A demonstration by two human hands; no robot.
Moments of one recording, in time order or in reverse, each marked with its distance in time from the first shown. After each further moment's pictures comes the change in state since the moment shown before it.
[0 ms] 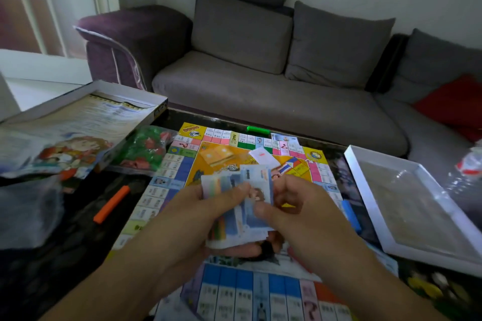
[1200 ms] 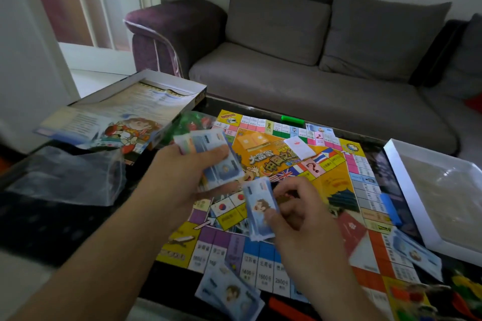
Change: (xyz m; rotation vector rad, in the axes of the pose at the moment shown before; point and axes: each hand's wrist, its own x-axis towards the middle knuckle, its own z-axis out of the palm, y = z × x) left_hand -0.016 0.014 -0.058 -0.053 0.463 0.202; right_hand -0.032 0.027 0.068 -0.038 0.074 -0.112
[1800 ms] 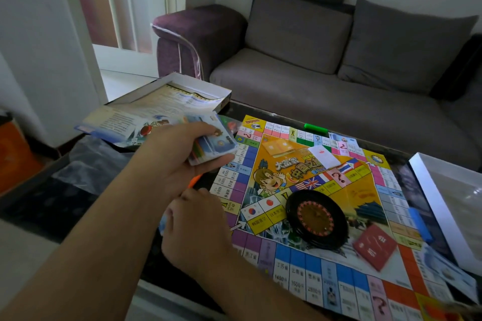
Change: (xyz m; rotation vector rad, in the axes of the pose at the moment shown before) left_hand 0.023 0.045 -0.063 -0.187 0.024 -0.019; right_hand 0.027 -0.033 0.194 -0.576 -0.261 -0.582
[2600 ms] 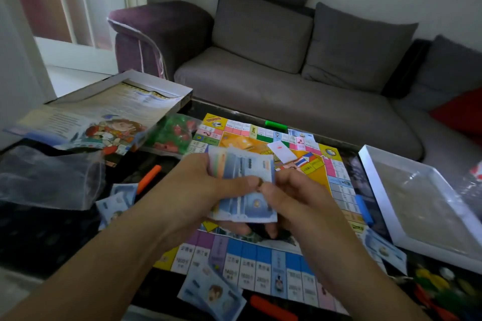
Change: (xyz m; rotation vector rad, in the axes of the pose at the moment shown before) left_hand -0.056 -0.054 0.063 0.363 -0.494 -0.018; right_hand -0.102 0.079 -0.181 0.920 0.168 0.584
